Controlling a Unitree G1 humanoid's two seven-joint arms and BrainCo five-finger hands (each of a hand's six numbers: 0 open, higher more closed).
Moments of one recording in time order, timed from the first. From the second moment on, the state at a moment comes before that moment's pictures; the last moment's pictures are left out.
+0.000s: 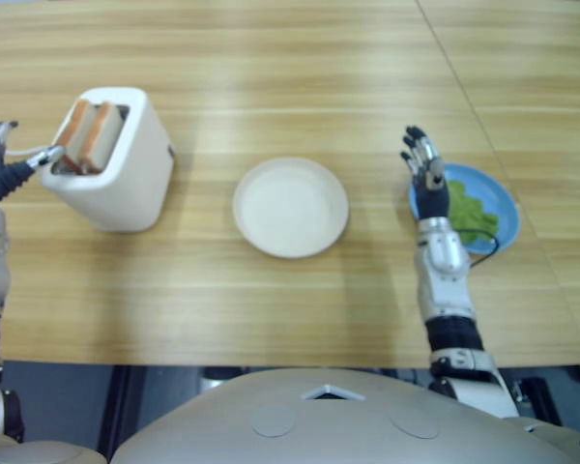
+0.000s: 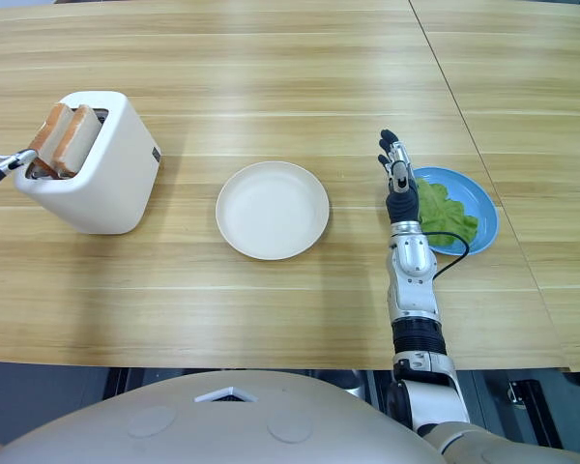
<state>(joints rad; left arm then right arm) -0.05 0.89 0.24 0.22 0.62 0.11 -0.04 -0.11 -0.16 -0.15 0.34 0.06 -0.51 0.10</state>
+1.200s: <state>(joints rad) -0.06 0.85 0.13 0.05 0.70 0.19 0.14 -0.07 -0.16 -0.15 0.34 0.04 -0.49 0.10</state>
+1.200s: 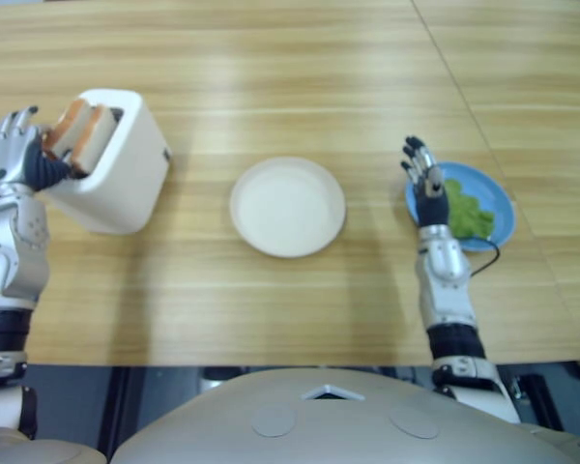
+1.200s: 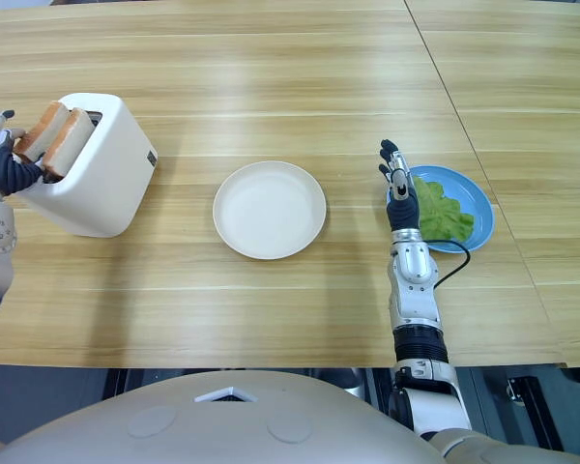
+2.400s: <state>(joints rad) -0.28 0.12 -0.15 0.39 0.10 -0.18 -0.14 -0.06 -0.17 -0.12 0.34 0.03 -0.47 0.10</state>
